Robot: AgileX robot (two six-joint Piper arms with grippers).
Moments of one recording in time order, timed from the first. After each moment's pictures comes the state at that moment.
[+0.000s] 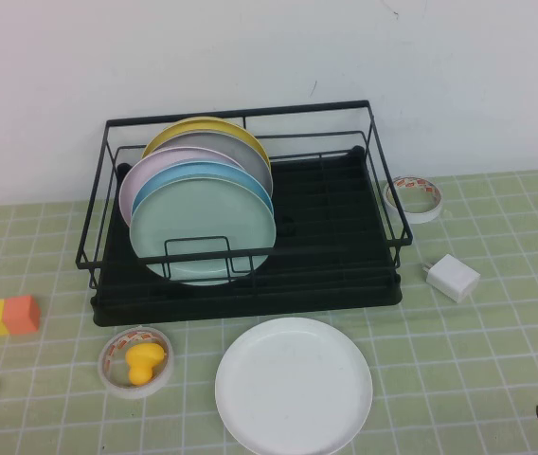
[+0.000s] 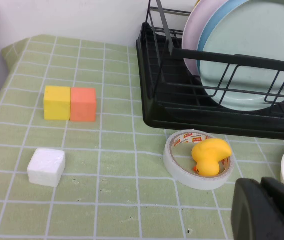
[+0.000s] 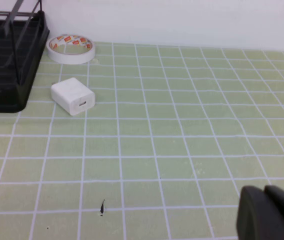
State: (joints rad) right arm -0.04 -0.01 0.02 -0.12 0.42 0.01; left arm -0.10 -0.01 0.02 -0.04 0.35 -0.18
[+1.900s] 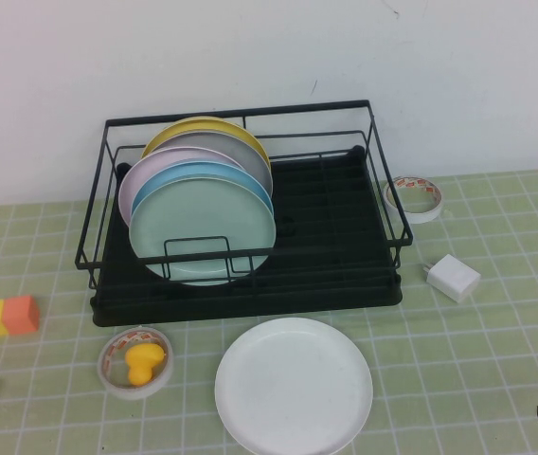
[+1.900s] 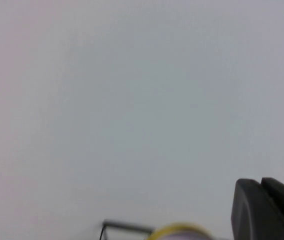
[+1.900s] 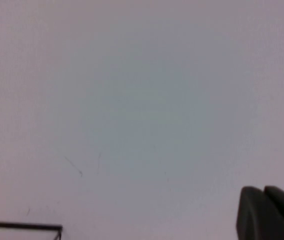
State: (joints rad) right arm -0.04 -0.01 0.00 -0.11 -0.27 0.02; left arm -0.10 -0.01 -0.06 -0.11 -0.27 -0.24
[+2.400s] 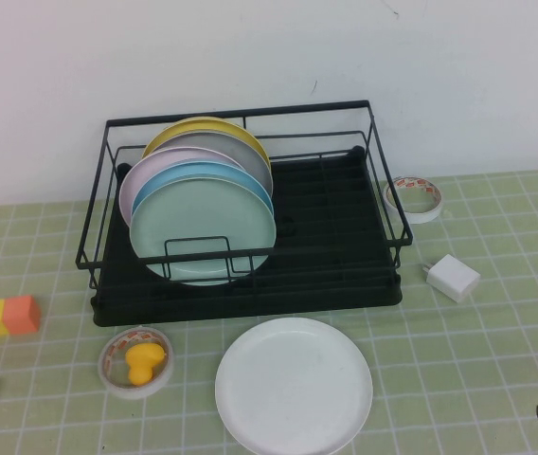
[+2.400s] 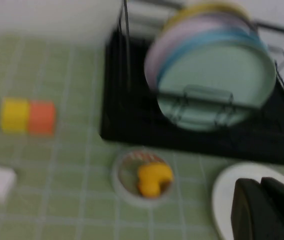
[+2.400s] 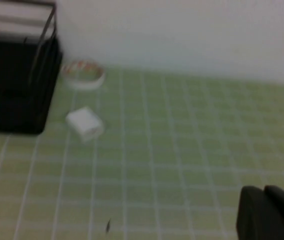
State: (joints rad) right arm -0.04 0.37 -0.50 0.00 0.67 -0.18; left arm -0.10 0.39 -0.44 -0.17 0.49 -0.15
